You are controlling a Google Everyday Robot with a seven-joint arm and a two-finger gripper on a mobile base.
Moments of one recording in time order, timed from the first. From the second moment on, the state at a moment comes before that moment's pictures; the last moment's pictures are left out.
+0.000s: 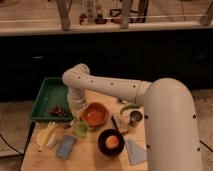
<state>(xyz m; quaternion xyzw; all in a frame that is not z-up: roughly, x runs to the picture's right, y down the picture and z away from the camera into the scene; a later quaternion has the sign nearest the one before) -0.153 0.144 0.773 -0.36 -0.25 -0.37 0.82</state>
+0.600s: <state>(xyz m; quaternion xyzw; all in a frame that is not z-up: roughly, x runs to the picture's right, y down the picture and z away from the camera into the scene) -0.147 0.158 0.762 -0.36 -0.26 -0.37 0.82</state>
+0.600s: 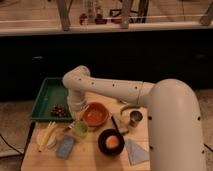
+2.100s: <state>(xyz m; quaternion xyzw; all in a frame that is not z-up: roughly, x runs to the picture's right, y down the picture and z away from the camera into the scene) -0.120 0.184 0.754 -0.37 -0.27 -0.35 0.82</state>
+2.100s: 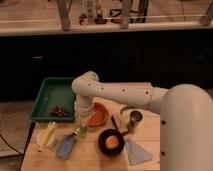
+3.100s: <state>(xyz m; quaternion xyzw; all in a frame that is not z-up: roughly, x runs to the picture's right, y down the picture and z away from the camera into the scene) -0.121 0.183 0.756 -0.38 -0.27 -0.34 0.82</state>
